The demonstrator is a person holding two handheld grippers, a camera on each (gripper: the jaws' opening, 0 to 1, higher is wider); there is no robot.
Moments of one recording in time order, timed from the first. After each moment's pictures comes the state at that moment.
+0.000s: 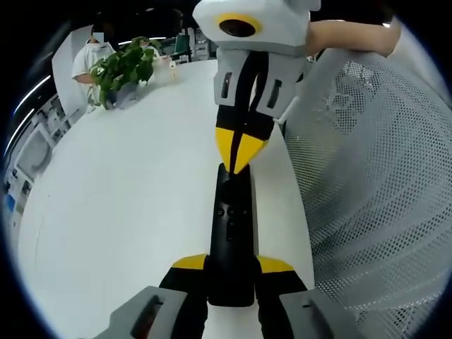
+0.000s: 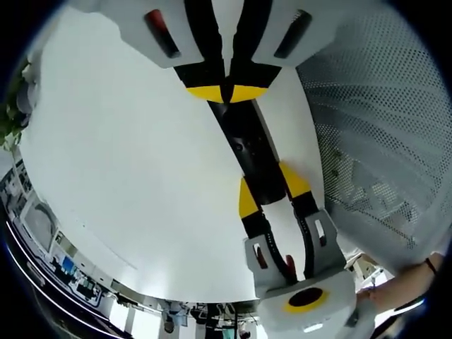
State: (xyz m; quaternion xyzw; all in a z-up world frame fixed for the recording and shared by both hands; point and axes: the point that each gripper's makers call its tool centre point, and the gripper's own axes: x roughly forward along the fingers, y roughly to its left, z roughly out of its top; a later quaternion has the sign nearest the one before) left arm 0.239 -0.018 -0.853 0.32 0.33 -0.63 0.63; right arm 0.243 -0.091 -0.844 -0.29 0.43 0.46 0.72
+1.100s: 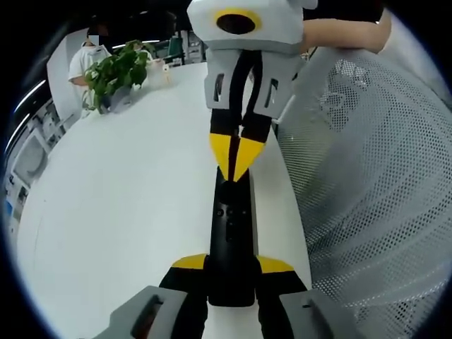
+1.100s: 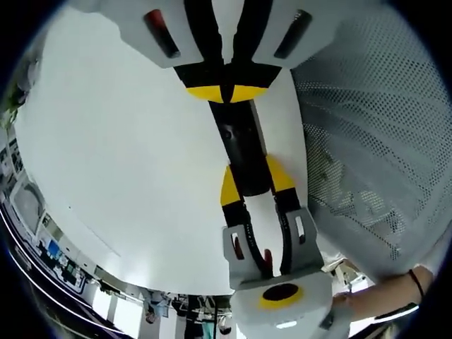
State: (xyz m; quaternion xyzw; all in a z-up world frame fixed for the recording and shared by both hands) left arm 0.233 -0.016 -0.853 0.32 0.32 -0.64 0.62; right arm 0.233 -0.077 -0.844 -0.30 0.41 0.51 0.69
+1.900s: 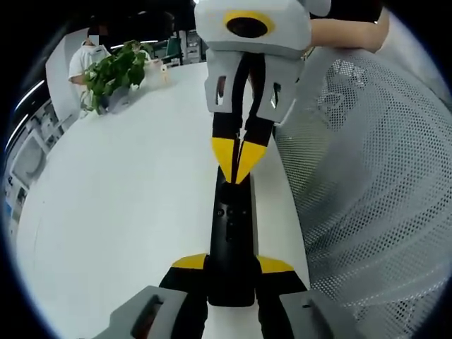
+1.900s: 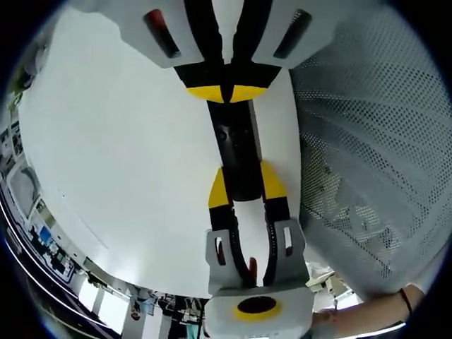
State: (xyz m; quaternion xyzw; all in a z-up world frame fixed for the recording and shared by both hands) left arm 0.231 -0.016 -0.852 0.32 0.32 -0.65 0.62; right arm 0.230 -0.074 -0.843 -0.33 0.40 0.52 0.68
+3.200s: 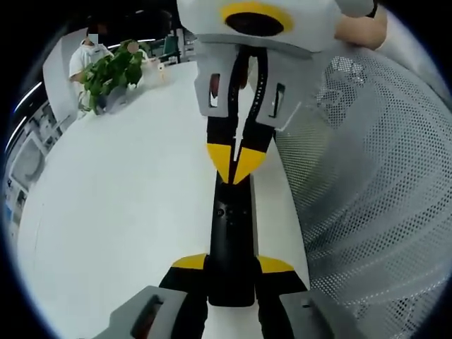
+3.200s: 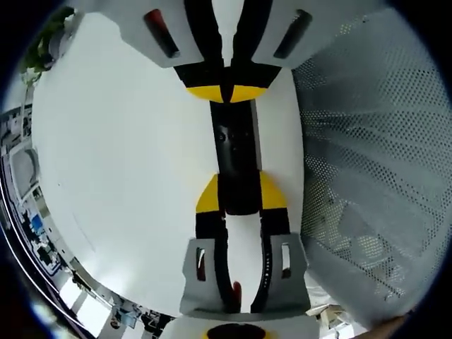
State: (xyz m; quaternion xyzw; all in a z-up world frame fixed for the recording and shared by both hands) left arm 0.231 -0.017 -0.852 0.33 0.32 -0.65 0.61; right arm 0.232 -0.077 -0.846 -0.41 0.42 0.50 0.64
